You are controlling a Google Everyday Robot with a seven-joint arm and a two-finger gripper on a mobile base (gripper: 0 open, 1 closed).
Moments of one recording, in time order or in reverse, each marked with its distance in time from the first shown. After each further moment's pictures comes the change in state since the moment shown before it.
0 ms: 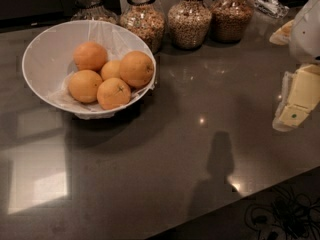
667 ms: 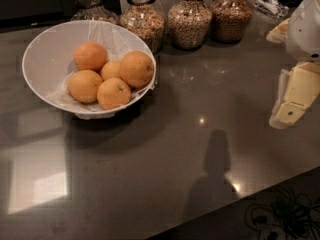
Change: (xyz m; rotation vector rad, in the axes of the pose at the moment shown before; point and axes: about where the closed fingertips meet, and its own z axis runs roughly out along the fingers) arm -0.005 -0.004 0.001 0.003 -0.008 -0.010
